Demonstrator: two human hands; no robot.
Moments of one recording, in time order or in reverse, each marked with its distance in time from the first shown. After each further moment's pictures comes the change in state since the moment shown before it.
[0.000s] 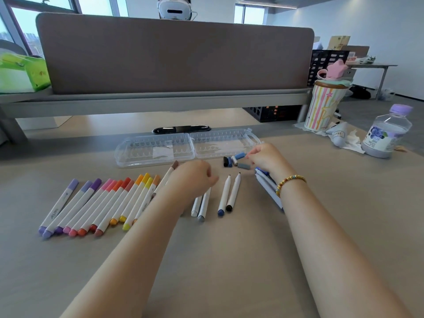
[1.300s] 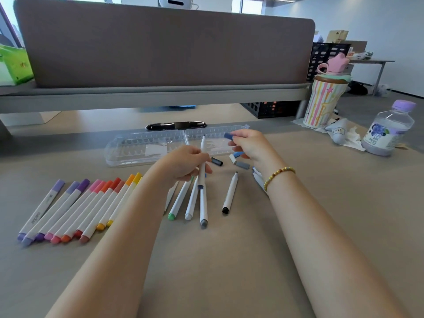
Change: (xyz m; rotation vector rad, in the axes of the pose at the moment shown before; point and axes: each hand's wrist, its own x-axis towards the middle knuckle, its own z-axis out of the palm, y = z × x) left_hand 0.020 -0.005 -0.018 -0.799 -0.168 -0.139; right_hand 0.007 -0.028 0.009 0.442 -0.043 -0.019
